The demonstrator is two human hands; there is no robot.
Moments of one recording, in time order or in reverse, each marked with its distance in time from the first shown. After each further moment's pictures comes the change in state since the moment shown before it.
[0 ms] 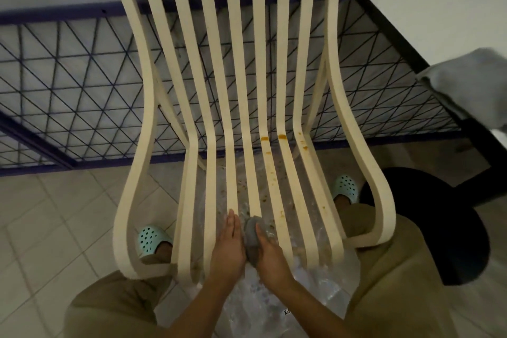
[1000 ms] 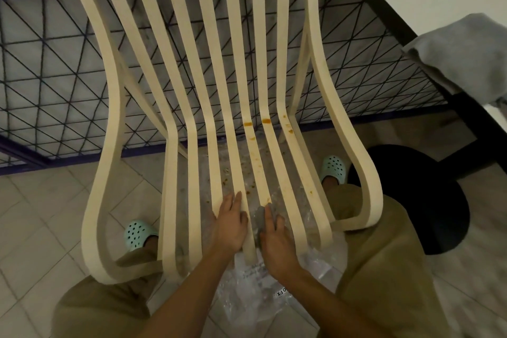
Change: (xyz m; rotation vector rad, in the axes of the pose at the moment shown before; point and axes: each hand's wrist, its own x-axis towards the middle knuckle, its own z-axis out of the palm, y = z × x) left_hand 0.031 0.034 -0.009 0.029 -0.043 0.010; right_hand -0.005 0.008 -0.035 -0.670 0.139 -0.092
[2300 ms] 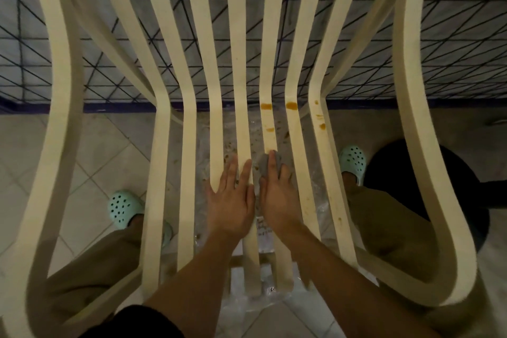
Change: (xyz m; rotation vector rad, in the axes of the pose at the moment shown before) left_hand 0.093 -0.012 0.005 0.054 0.085 -0.017; right_hand 0.162 -0.018 -0.001 -0.246 0.105 -0.043
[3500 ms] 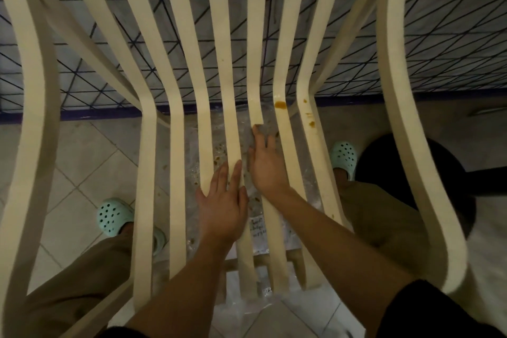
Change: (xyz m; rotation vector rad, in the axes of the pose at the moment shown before) left_hand 0.004 -0.001 -0.004 -0.030 0.007 -0.033; right_hand 0.071 -0.009 -0.005 0.242 0.058 -0.039
